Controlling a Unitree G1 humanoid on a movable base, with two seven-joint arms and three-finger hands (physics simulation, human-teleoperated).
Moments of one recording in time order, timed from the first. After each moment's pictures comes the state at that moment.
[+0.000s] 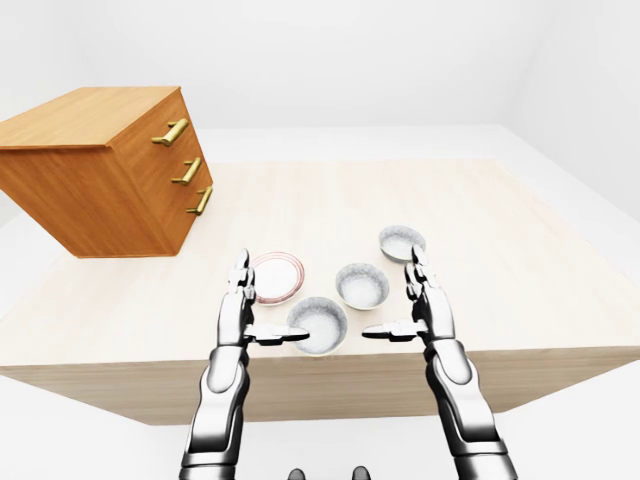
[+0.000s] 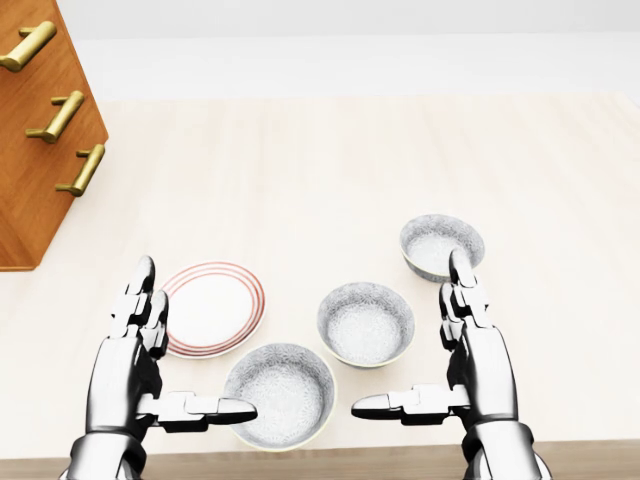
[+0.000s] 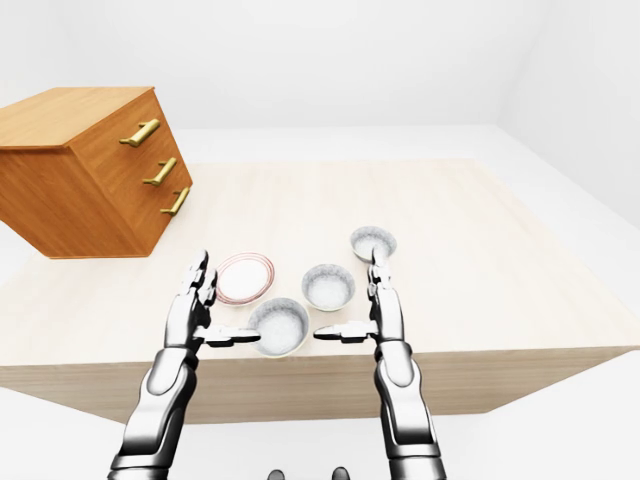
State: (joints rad) left arm 0.00 0.01 0.01 0.00 -0.01 0.00 -0.02; right arm 0.00 -0.01 -0.01 0.00 0.00 0.00 0.01
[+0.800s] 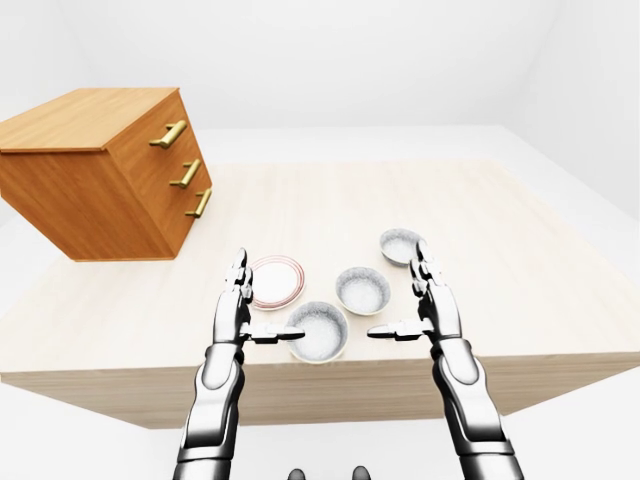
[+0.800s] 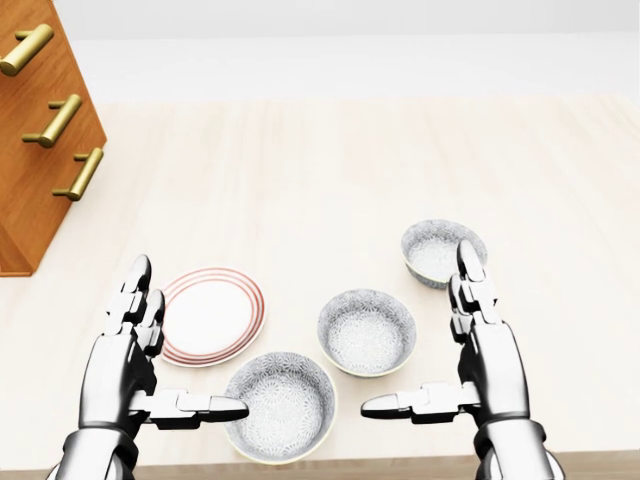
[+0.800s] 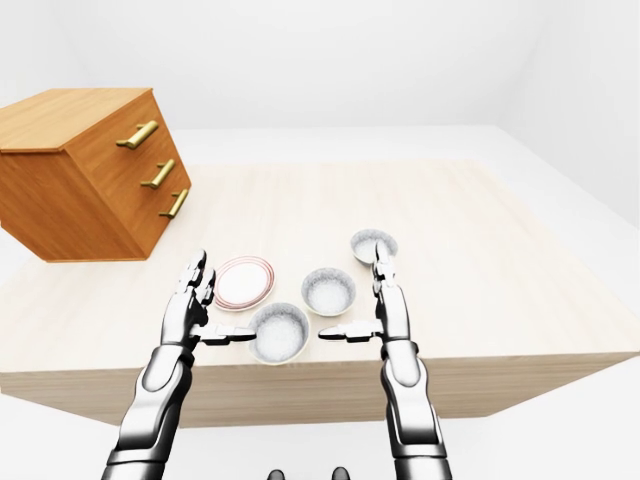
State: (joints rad) left arm -0.03 0.03 0.05 0.03 -0.03 0.00 -0.06; right arm 0.00 -0.03 -0.04 -0.01 -0.04 -0.04 0.04
